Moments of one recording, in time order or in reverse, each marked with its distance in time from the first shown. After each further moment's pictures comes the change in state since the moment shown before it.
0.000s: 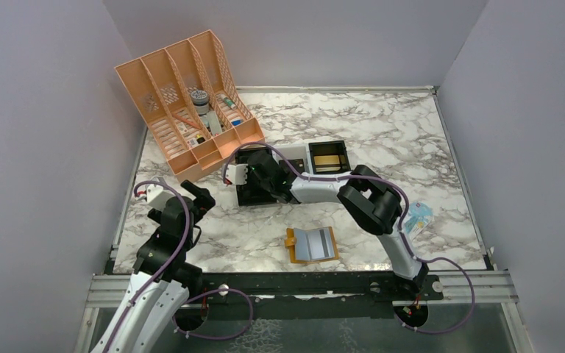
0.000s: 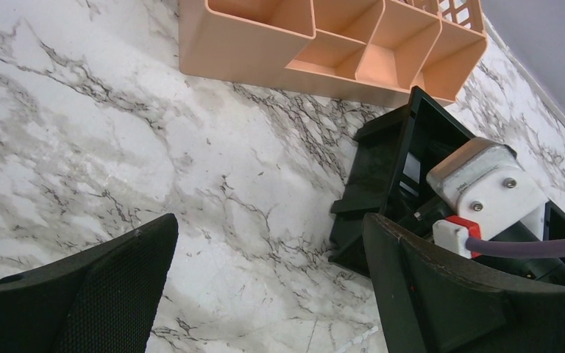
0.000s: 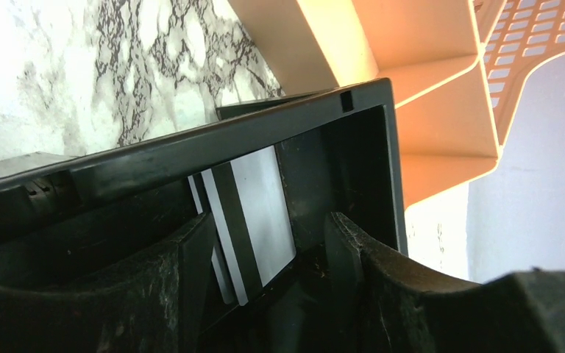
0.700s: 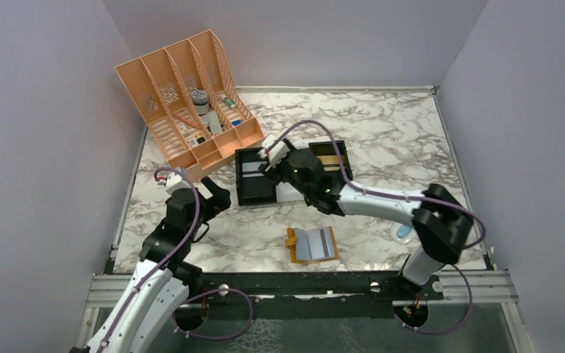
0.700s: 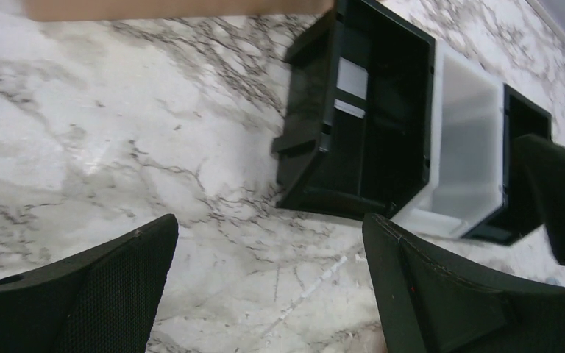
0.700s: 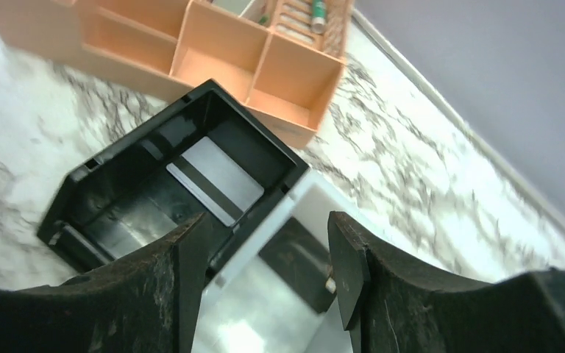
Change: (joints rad) left arm 0.000 0.106 0.000 0.096 0.250 0.074; right arm 0.000 -0.453 -0.338 0.142 0.079 0.459
